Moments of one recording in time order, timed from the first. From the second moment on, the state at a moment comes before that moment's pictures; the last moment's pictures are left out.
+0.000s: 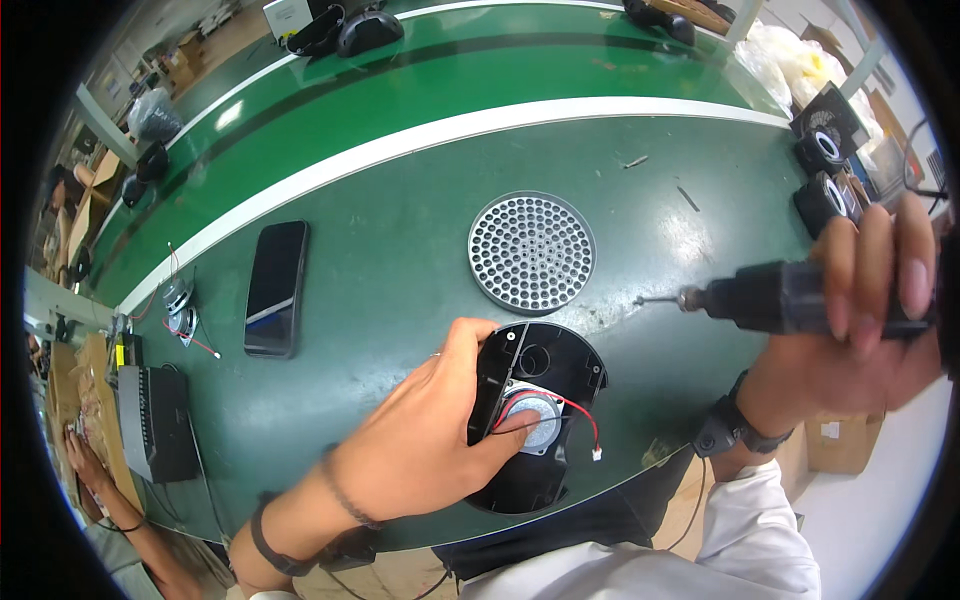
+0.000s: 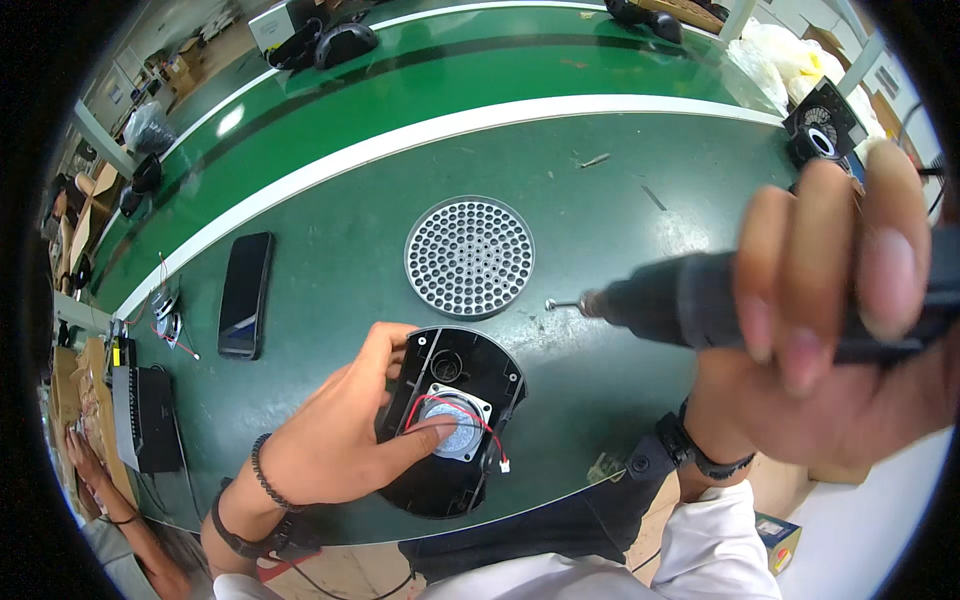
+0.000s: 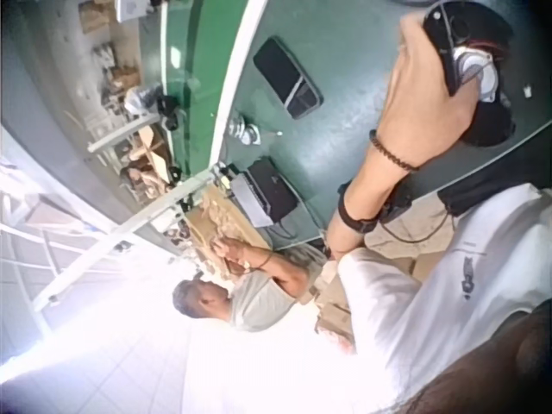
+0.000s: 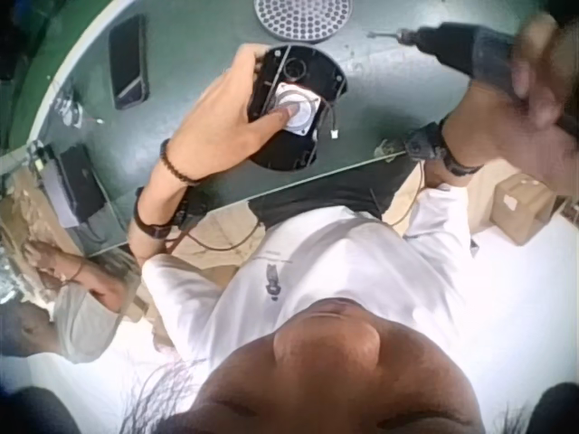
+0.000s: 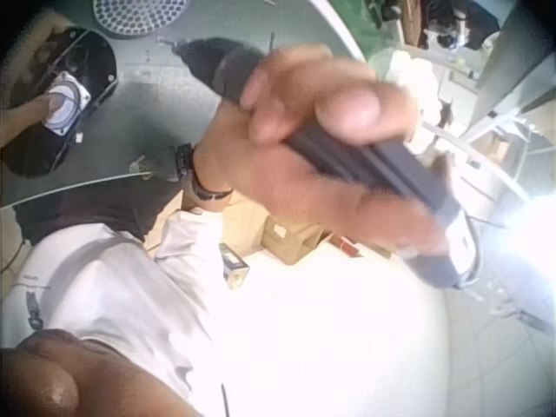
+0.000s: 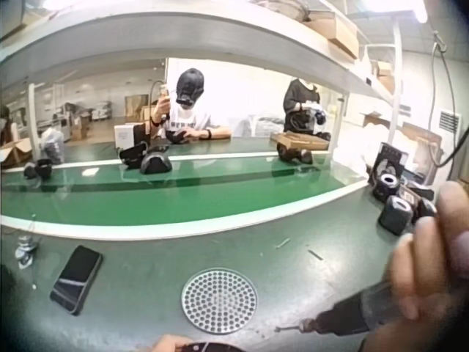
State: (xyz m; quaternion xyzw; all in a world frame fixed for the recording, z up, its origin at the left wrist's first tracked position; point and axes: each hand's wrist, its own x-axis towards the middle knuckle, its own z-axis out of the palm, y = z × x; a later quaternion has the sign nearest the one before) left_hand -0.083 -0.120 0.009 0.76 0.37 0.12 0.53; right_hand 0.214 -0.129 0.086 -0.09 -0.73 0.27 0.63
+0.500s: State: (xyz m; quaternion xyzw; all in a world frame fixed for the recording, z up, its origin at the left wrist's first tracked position) left_hand -0.086 -0.115 0.007 0.73 0.36 0.07 0.58; right_hand 0.220 -0.161 0.047 -0.03 -0.63 0.44 0.64
